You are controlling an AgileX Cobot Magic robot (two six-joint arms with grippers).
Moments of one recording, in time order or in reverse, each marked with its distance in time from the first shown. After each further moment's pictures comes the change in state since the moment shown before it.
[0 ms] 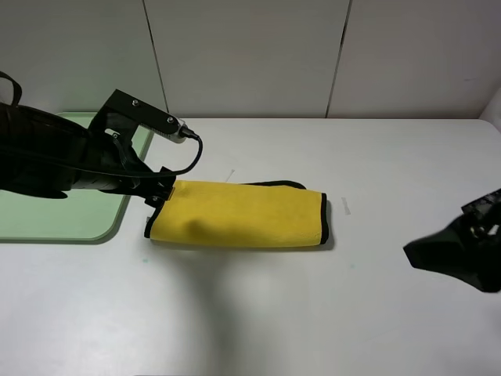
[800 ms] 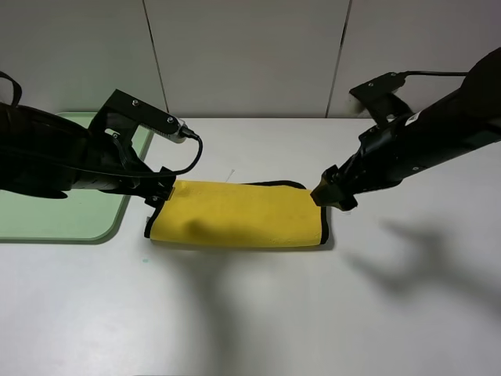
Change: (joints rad) left arm 0.000 0.000 0.000 0.000 0.000 0.001; right arm 0.000 0.727 -0.173 0.242 -0.520 -0.399
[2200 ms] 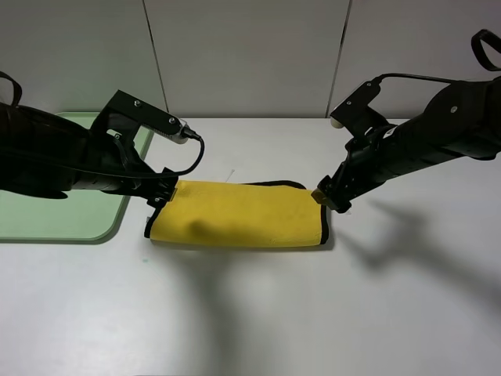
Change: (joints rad) left arm -0.001 0.000 0.000 0.000 0.019 0.000; right arm 0.000 0.197 0.000 -0.003 -0.300 -0.261
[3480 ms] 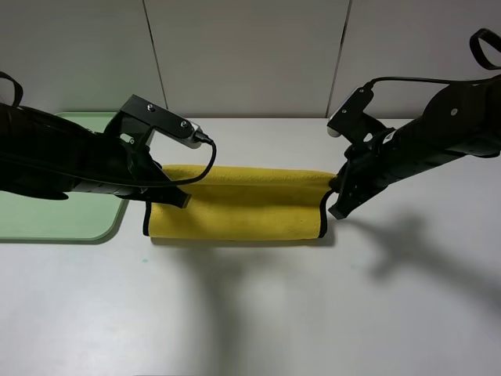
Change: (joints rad) left arm -0.001 0.000 0.000 0.000 0.129 0.014; right arm 0.000 -0.001 0.000 -0.081 0.050 -0.011
